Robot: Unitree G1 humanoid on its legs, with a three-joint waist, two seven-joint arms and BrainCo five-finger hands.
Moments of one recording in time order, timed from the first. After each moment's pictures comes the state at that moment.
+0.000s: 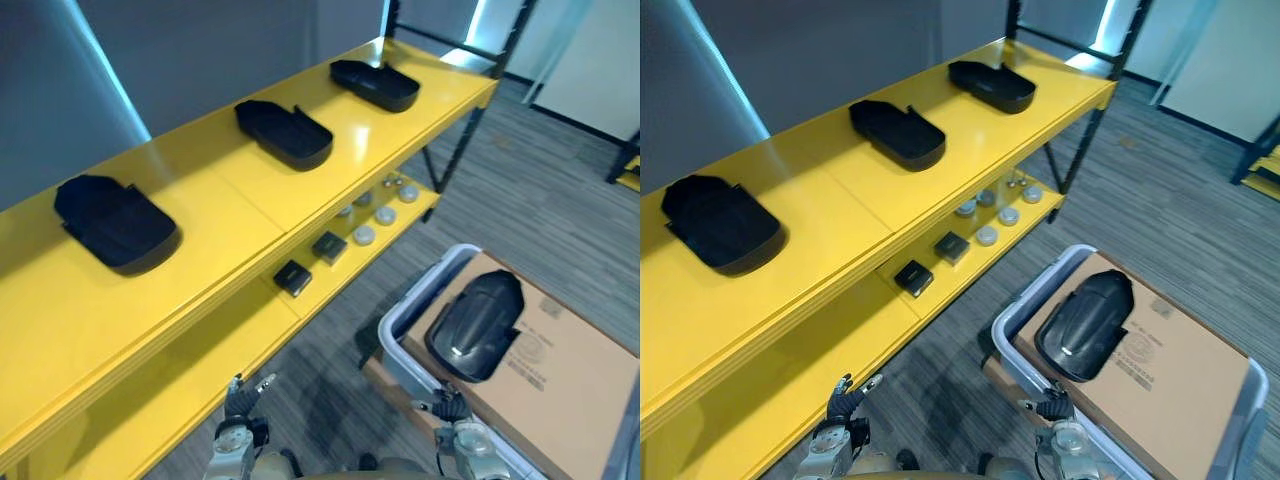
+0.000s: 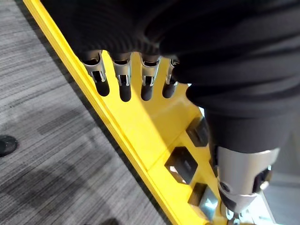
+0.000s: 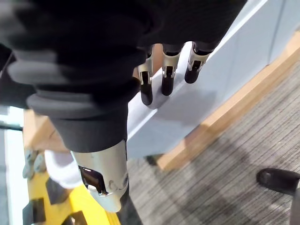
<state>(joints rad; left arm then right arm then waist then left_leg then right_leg) 0.07 -0.01 0.16 0.83 0.04 -0.06 0.22 0.06 -0.09 -0.18 0.86 -0.15 -0.03 -0.13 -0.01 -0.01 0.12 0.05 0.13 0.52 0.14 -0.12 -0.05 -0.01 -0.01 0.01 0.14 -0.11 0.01</state>
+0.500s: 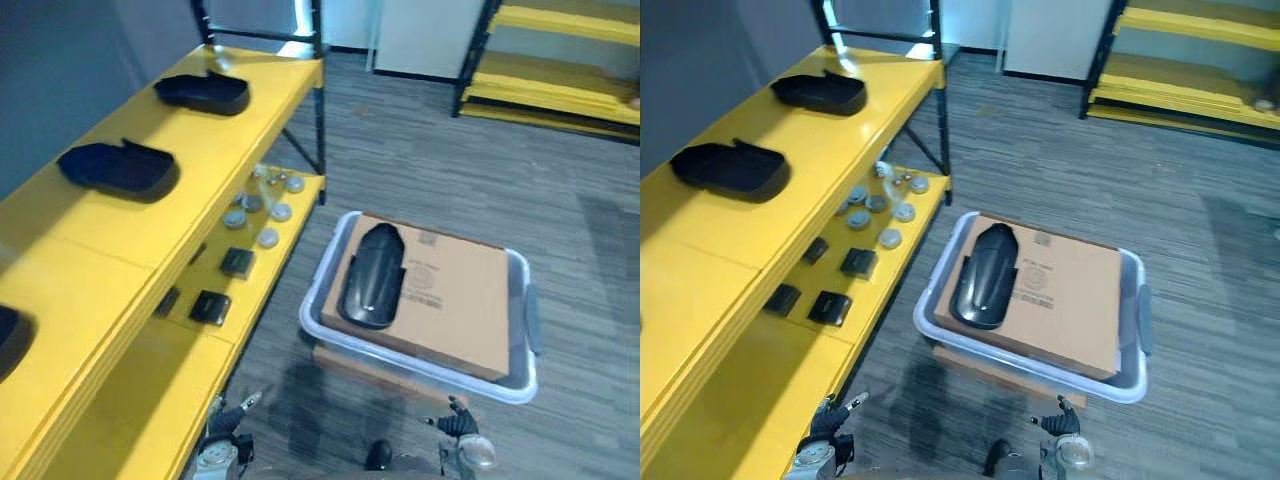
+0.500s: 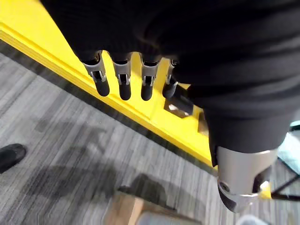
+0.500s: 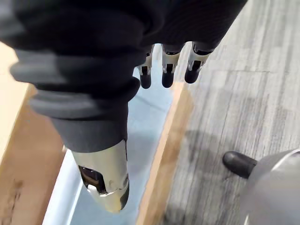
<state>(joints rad) 0.08 0.00 0.16 0.86 0.04 -0.05 0.22 0.08 -0.09 -0.19 0.88 -0.09 -0.03 -0.15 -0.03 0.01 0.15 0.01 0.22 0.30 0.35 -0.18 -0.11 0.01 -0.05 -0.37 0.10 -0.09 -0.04</state>
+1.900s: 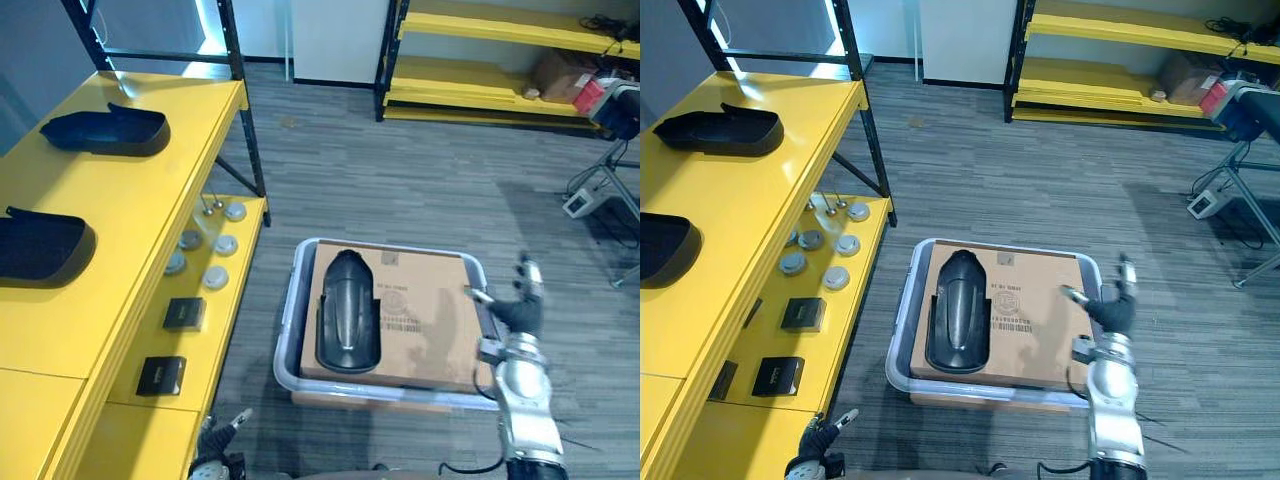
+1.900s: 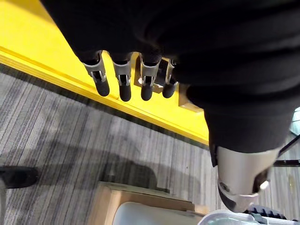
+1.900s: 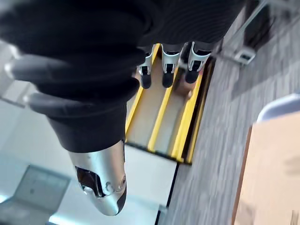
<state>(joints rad) 0.18 0.05 0.16 0.82 0.01 -0.06 0.22 -0.02 -0.11 -0.05 0.13 -0.20 -0.10 -0.20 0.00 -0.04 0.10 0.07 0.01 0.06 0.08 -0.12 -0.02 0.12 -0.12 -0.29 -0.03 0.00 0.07</state>
